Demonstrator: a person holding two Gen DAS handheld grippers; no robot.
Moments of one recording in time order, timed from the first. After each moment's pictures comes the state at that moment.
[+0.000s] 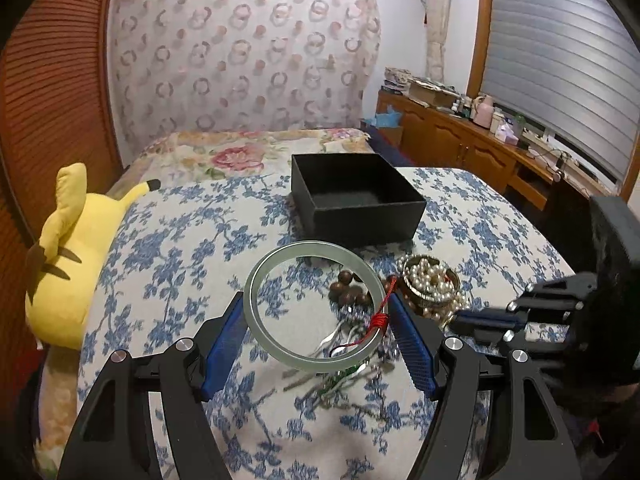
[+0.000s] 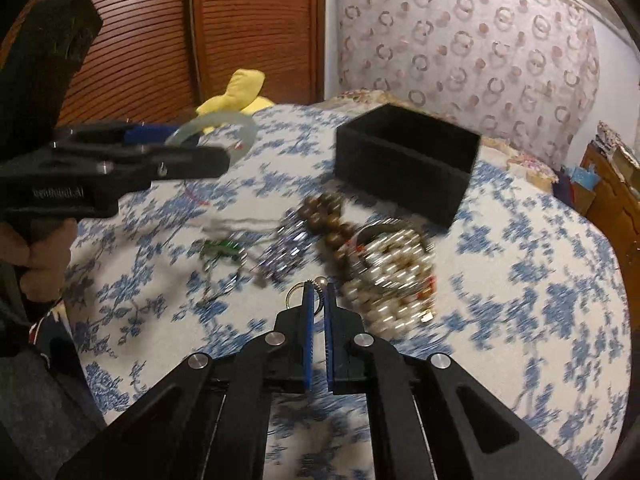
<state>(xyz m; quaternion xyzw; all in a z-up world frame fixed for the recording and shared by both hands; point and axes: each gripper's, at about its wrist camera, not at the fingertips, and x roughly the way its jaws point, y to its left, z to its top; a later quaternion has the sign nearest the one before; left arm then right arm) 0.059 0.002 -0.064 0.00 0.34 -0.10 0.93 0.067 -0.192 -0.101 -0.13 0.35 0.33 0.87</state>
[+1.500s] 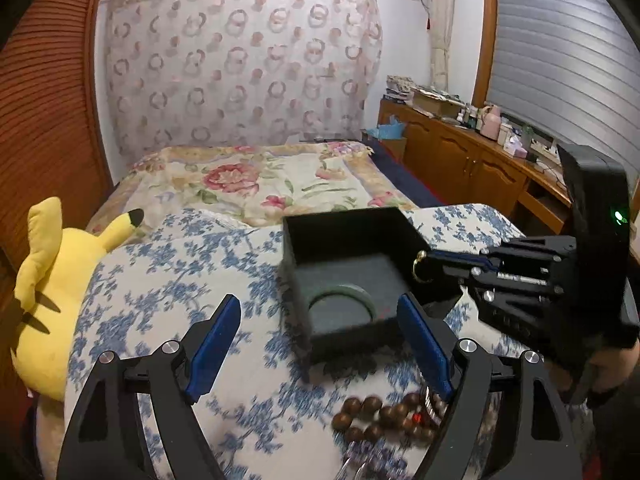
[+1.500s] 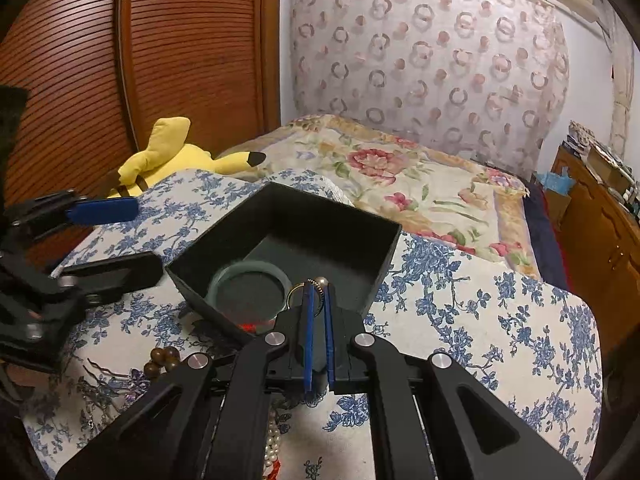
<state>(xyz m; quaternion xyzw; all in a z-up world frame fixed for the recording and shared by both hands) 0.151 -0.008 -0.057 0.00 0.33 -0.10 0.94 0.215 -0.197 -0.074 -0.10 0.33 0.28 0.89</state>
